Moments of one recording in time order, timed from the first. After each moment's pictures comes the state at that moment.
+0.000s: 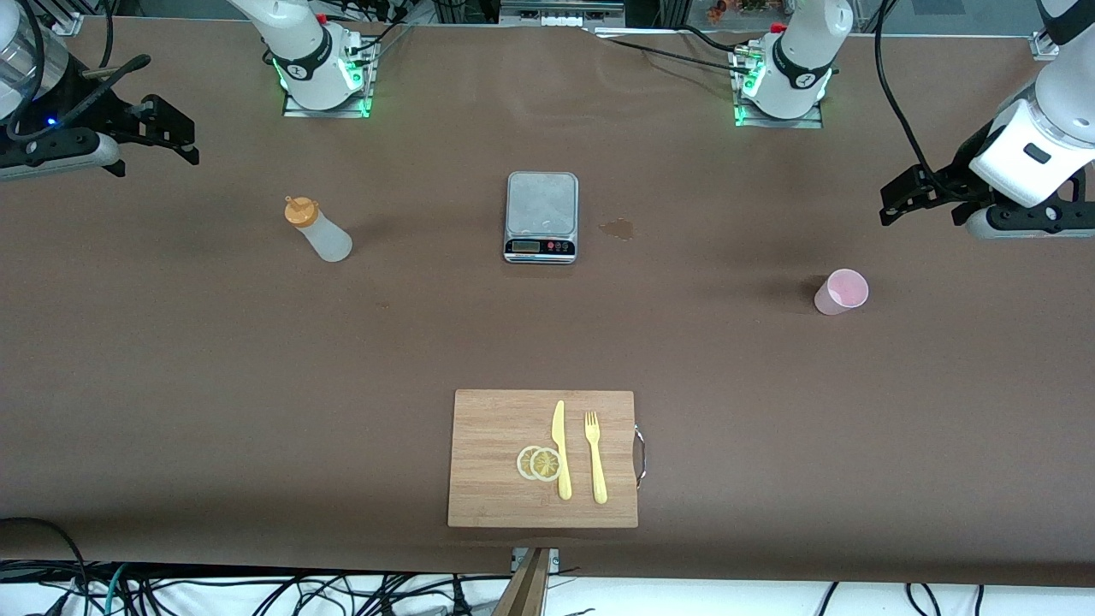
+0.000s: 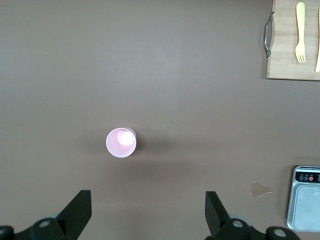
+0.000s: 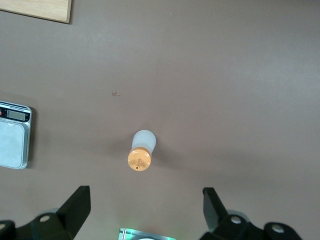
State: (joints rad) left arm 0.07 -0.04 -0.14 -1.70 -0.03 1.64 -0.13; right arm 0.01 -0.17 0.06 -1.79 0.03 1.59 -0.12
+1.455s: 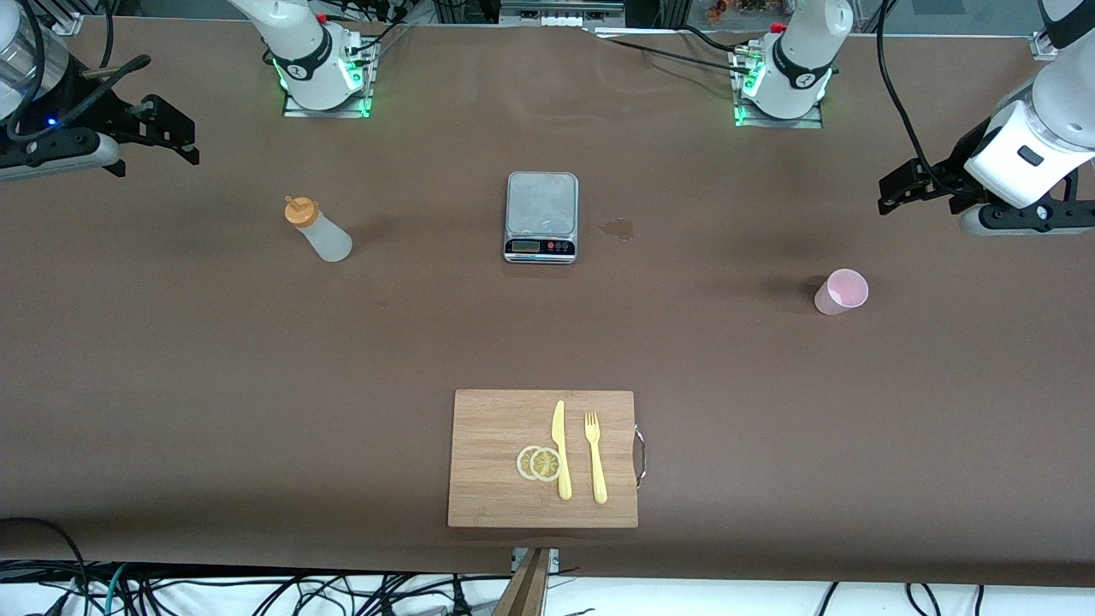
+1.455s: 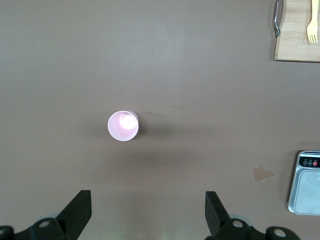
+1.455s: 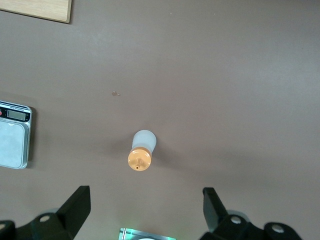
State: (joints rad) left arm 0.07 -0.03 -0.15 -1.70 -0.03 1.57 -0.12; right arm 0.01 -0.17 0.06 -1.79 0.03 1.59 -0.12
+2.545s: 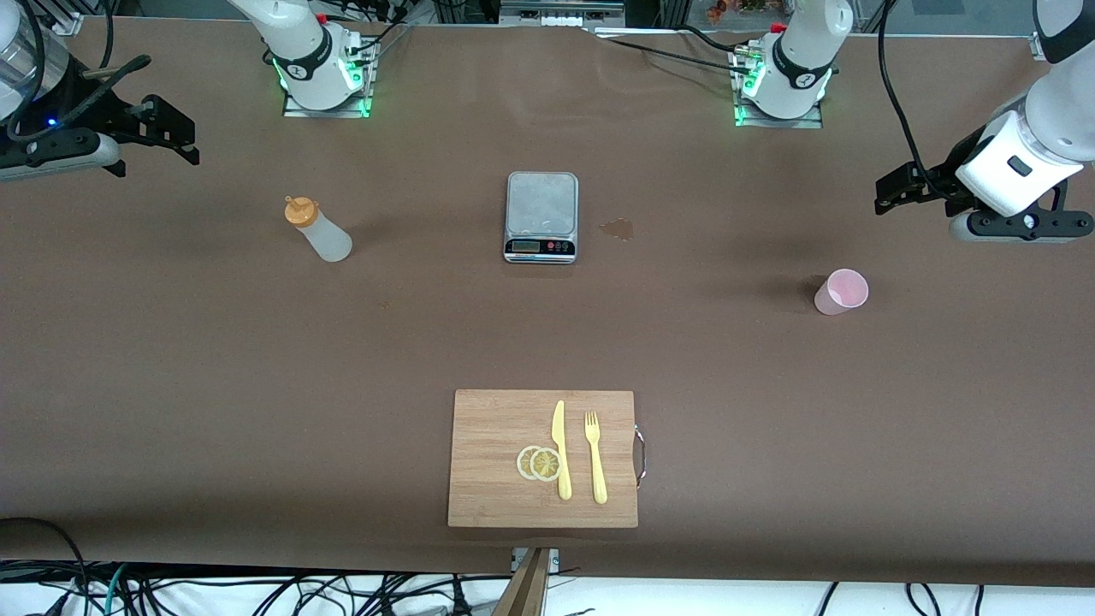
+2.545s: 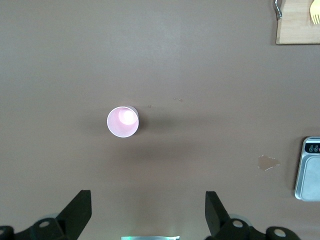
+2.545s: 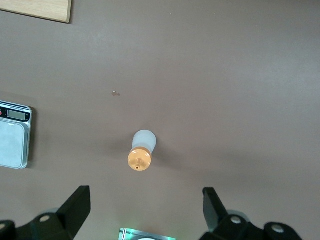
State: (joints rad) left arm 0.08 -0.01 -0.14 -1.70 -0.03 1.55 -0.04; right arm 0.01 -0.17 0.06 -1.79 0.03 1.59 -0.12
